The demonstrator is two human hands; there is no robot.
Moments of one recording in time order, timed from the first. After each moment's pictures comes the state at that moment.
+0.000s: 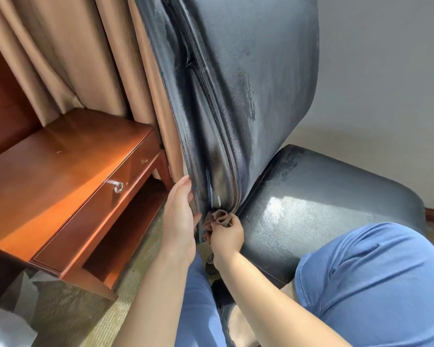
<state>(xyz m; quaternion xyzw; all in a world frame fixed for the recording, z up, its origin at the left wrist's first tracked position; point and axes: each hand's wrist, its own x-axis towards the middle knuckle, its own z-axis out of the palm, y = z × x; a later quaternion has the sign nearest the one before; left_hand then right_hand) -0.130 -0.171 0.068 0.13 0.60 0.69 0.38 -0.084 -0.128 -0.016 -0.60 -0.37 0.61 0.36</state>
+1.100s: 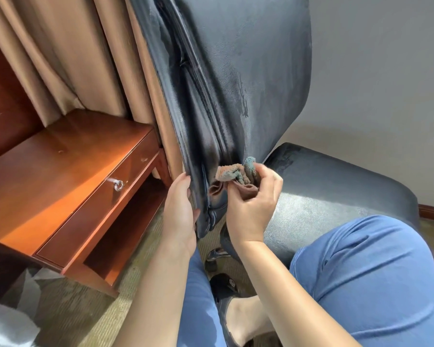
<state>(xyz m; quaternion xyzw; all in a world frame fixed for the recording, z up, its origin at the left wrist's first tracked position) -0.115 -0.174 0.083 0.12 0.60 0.69 0.38 -0.040 -0.122 0.070 -0.43 -0.56 0.32 0.63</state>
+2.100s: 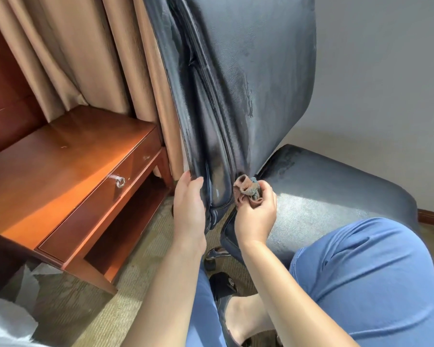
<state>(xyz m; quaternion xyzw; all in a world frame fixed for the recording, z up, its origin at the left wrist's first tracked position) -0.102 -0.176 0.089 0.13 0.61 0.68 0.37 -0.032 -0.113 0.038 -0.52 -0.52 0.42 0.53</state>
